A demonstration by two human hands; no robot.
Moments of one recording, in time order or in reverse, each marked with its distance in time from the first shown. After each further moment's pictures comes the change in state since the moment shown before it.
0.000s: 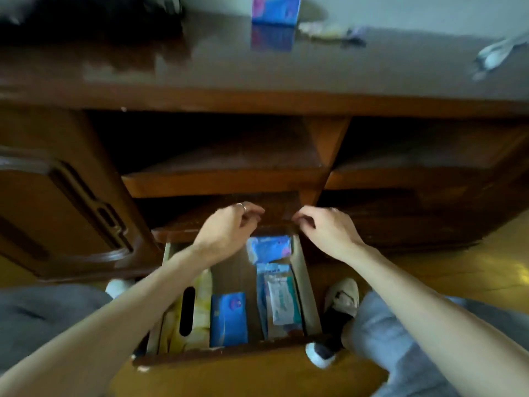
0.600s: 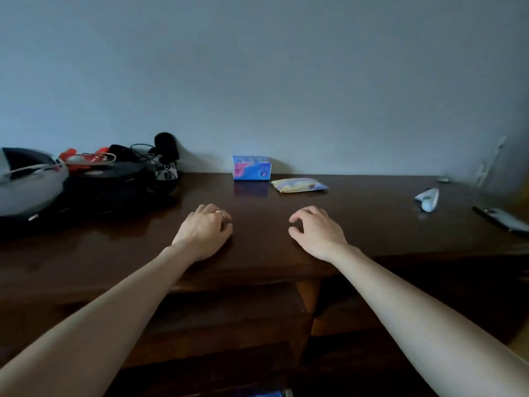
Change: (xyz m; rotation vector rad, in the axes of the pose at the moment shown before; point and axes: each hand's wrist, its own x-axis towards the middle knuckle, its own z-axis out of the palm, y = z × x) left_hand 0.200 0.089 -0.185 0.489 0.350 0.205; right_hand 0.187 -0.011 -0.211 -0.099 0.280 0.052
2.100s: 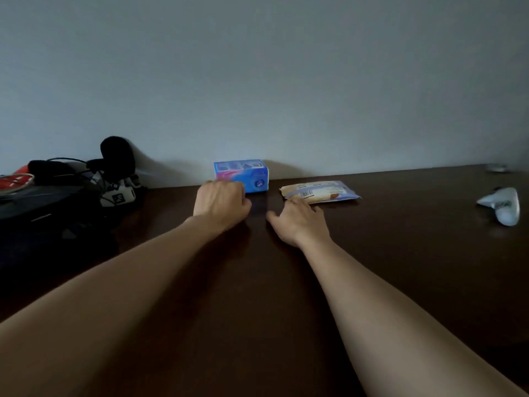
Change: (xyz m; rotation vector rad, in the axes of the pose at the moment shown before) left_hand 0.238 0.000 0.097 0.207 0.148 0.048; right_hand 0.198 0.007 0.070 0.053 -0.069 0.208
